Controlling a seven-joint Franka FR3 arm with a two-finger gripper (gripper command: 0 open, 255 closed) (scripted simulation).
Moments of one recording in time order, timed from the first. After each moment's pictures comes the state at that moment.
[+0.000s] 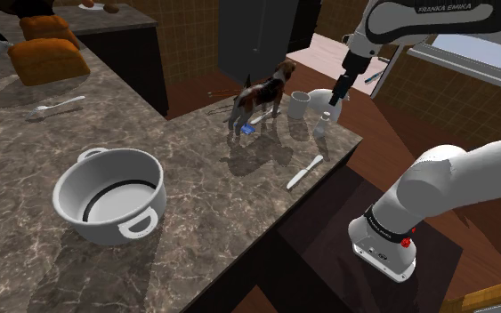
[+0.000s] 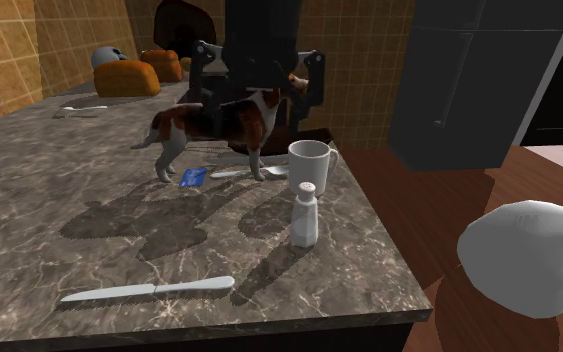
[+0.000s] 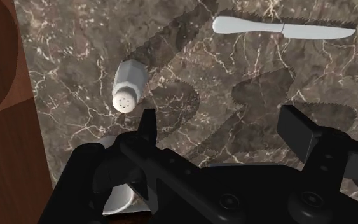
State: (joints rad) arm -0.02 -0.59 -0.27 -2.48 -0.05 1.89 -0.43
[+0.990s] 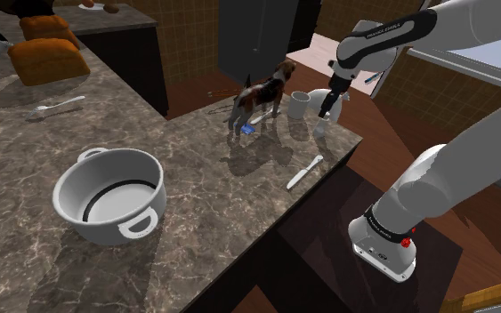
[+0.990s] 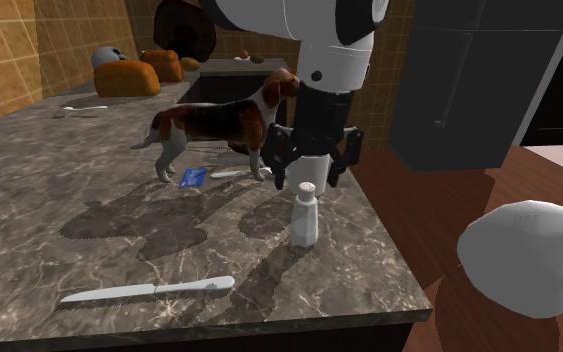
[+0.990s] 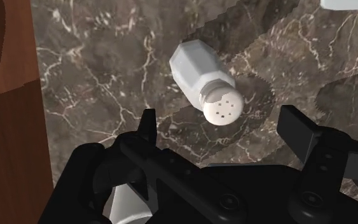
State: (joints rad) arm 0.02 -0.22 -0.47 -2.44 0.04 2.21 -0.73
